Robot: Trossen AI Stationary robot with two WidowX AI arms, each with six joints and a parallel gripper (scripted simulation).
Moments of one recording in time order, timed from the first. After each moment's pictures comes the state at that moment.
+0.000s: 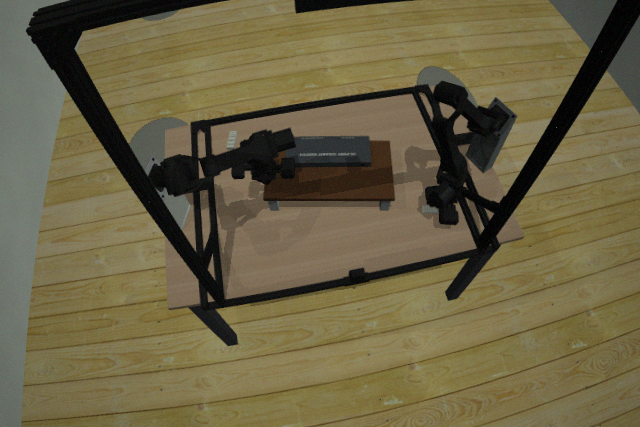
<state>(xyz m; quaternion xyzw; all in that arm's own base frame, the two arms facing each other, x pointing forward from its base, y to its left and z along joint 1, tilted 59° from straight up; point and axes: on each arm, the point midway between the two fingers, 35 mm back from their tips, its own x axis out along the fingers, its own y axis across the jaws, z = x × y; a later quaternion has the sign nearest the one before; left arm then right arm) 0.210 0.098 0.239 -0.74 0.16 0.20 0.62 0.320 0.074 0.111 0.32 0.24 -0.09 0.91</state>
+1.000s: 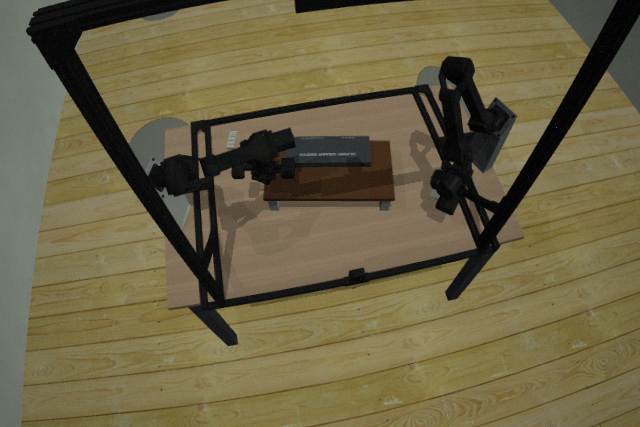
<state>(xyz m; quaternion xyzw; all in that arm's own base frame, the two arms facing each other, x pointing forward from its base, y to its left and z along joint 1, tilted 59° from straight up) 0.210 0.098 0.239 -0.74 0.16 0.20 0.62 0.264 0.081 0.129 0.52 0.24 -0.14 0.81</state>
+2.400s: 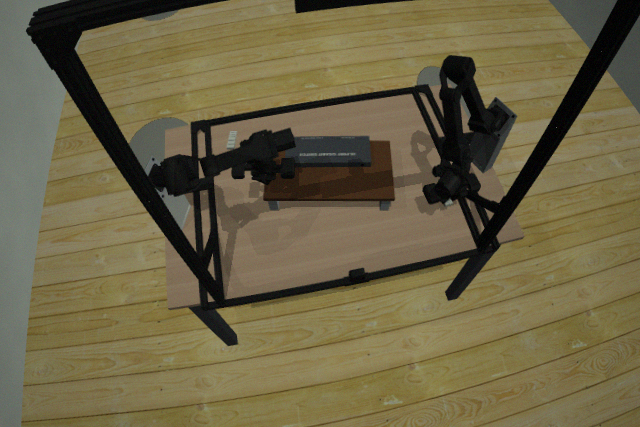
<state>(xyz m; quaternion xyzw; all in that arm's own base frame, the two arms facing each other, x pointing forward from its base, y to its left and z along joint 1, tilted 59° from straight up) 0.210 0.098 0.239 -0.74 0.16 0.20 0.62 0.268 0.074 0.140 0.78 0.15 -0.21 0.57</state>
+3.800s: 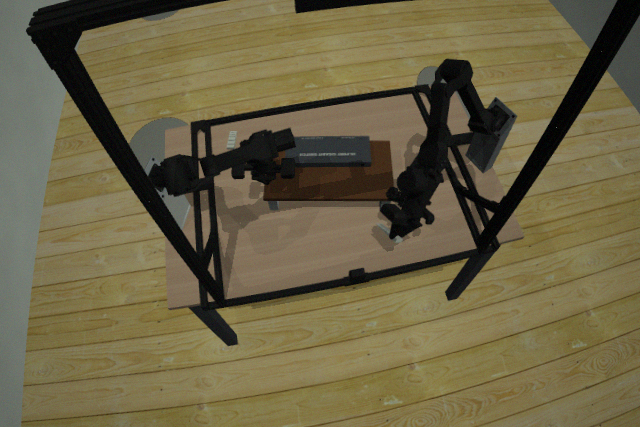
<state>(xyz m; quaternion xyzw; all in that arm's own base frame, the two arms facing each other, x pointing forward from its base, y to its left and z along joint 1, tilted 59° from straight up) 0.210 0.098 0.239 -0.74 0.16 0.20 0.62 0.298 0.113 0.425 0.75 0.01 0.12 0.65</state>
